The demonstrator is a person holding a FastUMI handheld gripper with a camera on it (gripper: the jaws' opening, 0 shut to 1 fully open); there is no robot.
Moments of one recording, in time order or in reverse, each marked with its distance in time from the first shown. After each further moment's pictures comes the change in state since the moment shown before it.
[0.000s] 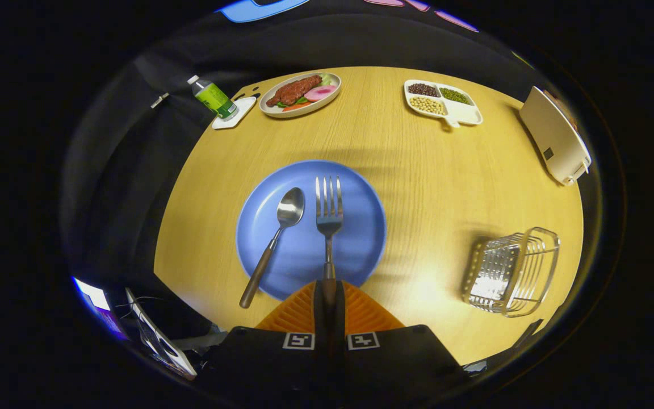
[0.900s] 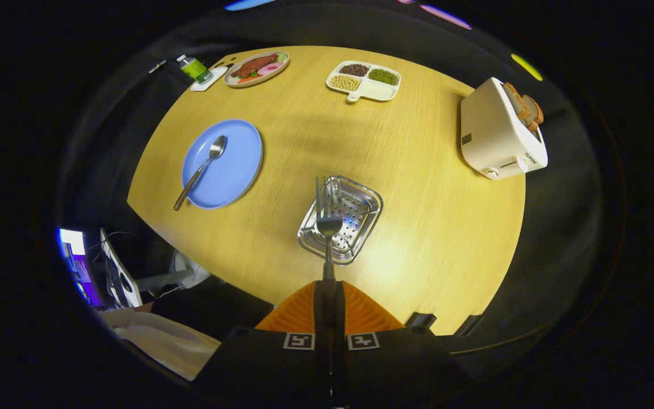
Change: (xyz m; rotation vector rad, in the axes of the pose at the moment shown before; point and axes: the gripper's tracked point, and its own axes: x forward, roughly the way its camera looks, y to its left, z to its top) arm -0.122 -0.177 -0.039 -0.173 0.293 -0.129
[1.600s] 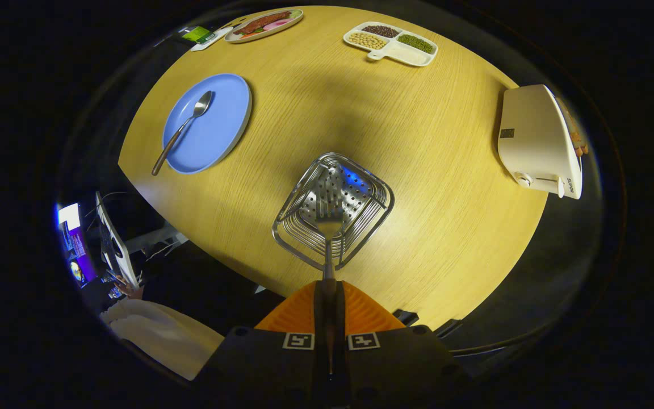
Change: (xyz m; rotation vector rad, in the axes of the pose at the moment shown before) arm 0.039 -0.021 -0.002 -0.123 0.265 0.000
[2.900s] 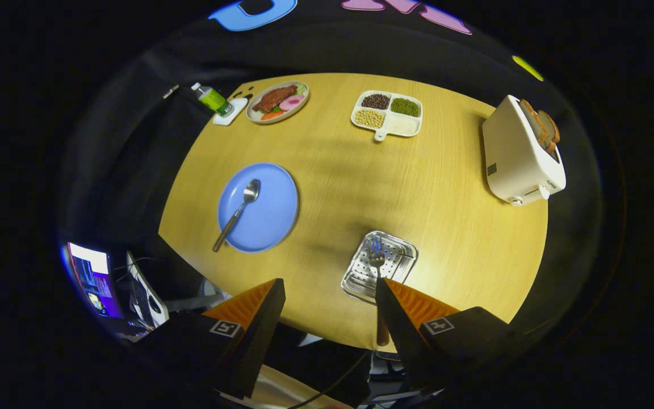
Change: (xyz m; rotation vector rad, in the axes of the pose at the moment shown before) arm -0.079 0.073 0.063 0.196 -0.508 0.154
